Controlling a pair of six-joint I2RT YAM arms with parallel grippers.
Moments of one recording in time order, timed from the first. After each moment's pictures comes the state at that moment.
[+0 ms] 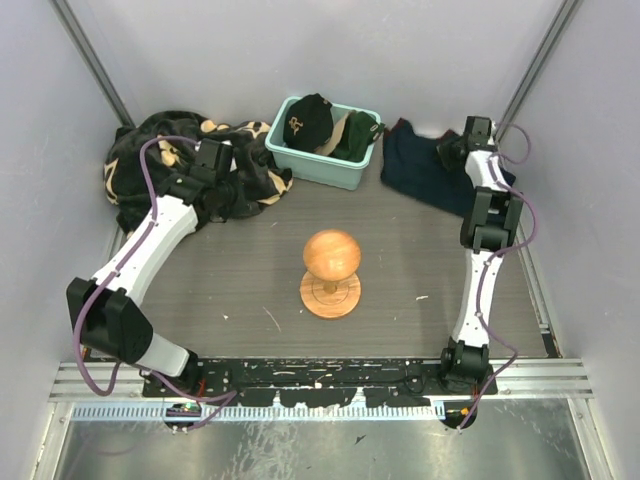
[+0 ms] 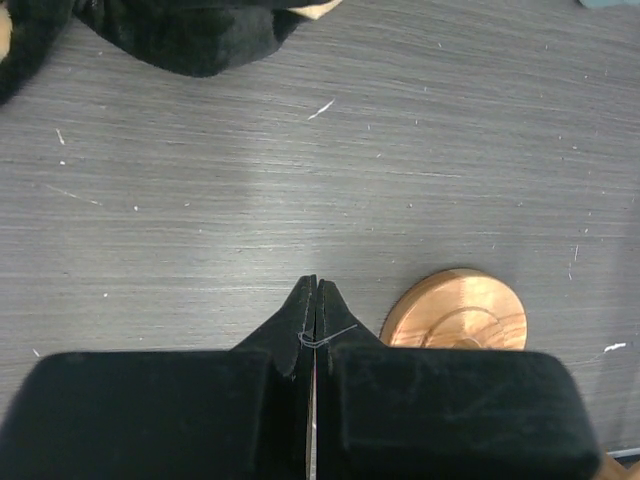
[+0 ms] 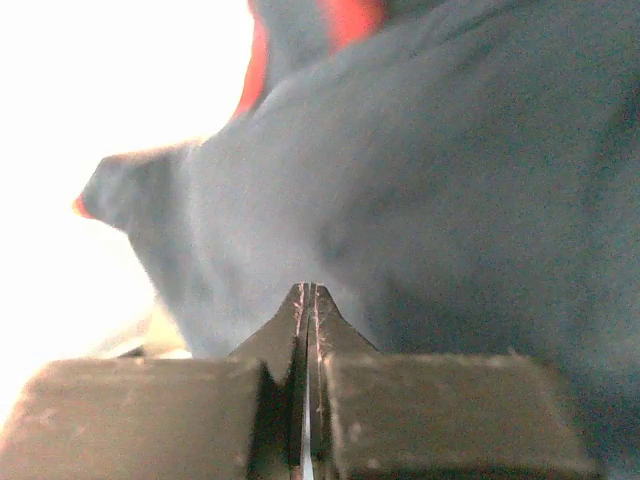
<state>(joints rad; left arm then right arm) -0.36 1.47 1.37 -0.78 -0.07 -0.51 -0.18 2.47 2.12 -0.59 -0.16 1.00</state>
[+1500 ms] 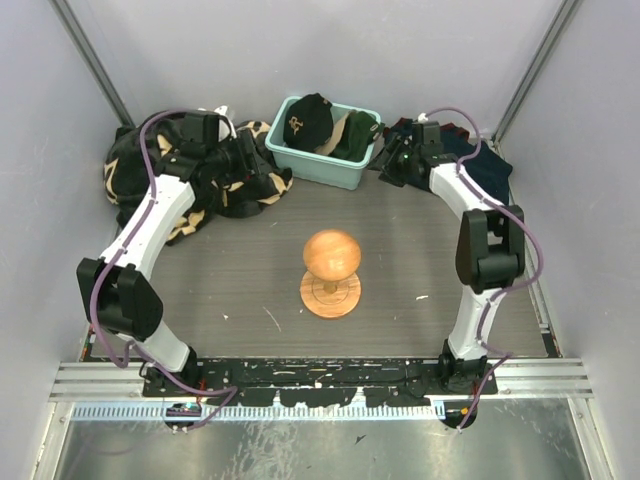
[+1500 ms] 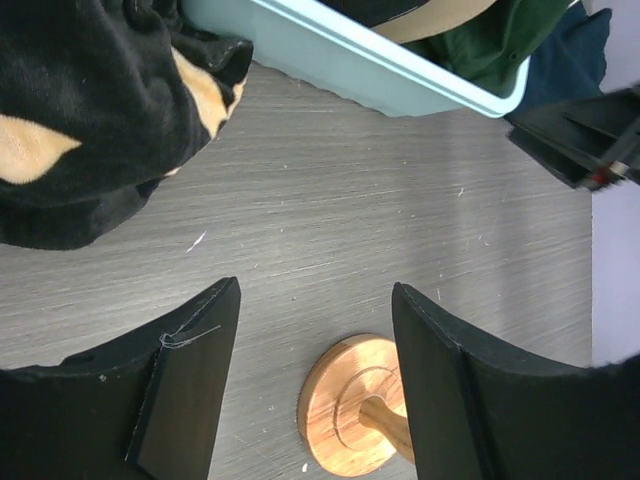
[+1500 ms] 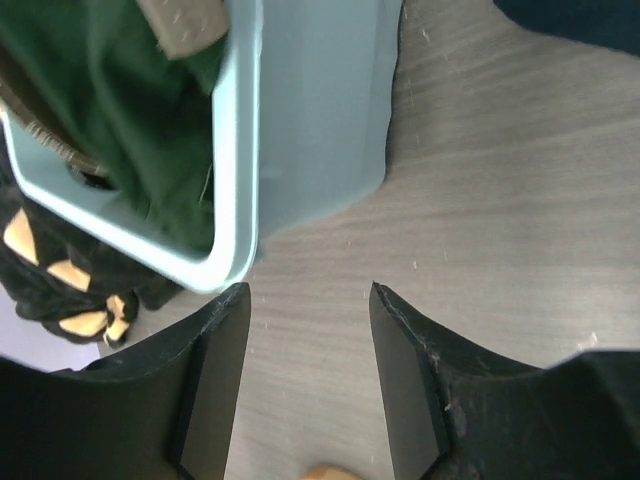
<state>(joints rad) -0.26 1.63 1.55 -0.57 0.23 -0.49 0.14 1.90 1.51 -0.28 -0.31 0.70</state>
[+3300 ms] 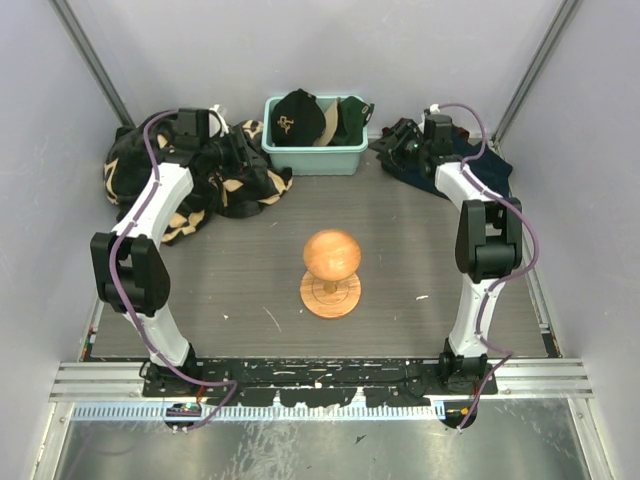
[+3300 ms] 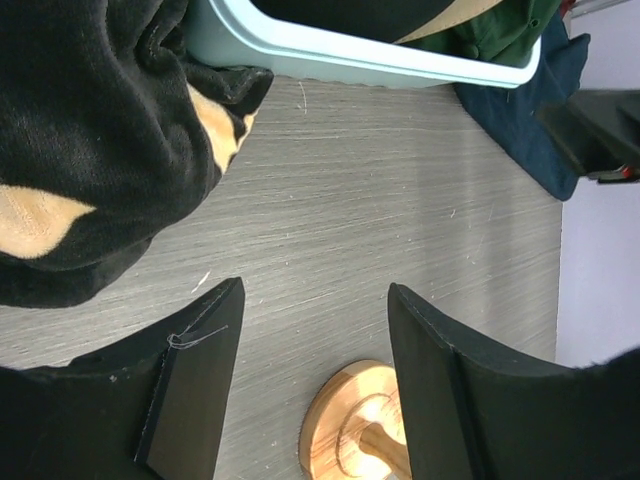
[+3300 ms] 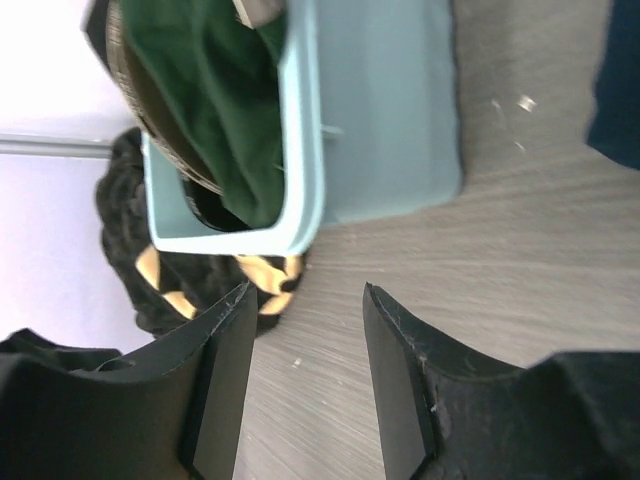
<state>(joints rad) -0.15 1.79 1.61 -0.48 0.40 -0.51 0.07 2.04 1.57 -0.01 -0.48 0.85</state>
